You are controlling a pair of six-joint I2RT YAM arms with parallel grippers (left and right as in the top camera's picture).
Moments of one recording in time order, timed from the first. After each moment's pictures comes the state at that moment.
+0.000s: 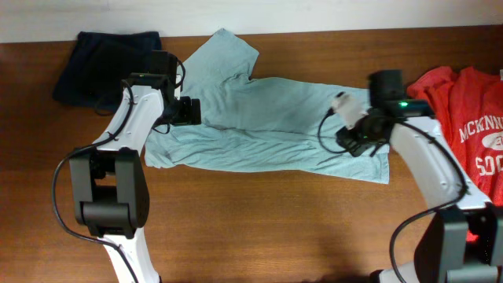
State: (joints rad) left arm -0.10 2.10 1.64 -0.87 -0.03 -0.15; right arm 0.04 1.66 1.25 -0.88 -0.17 -0.64
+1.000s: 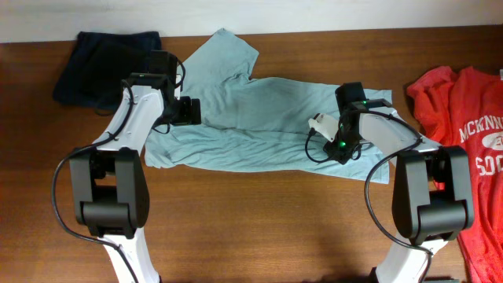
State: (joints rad) left arm -0.10 2.10 1.64 -0.87 -0.03 -0.15; right arm 0.09 1.96 1.25 -0.78 -0.04 -0.76
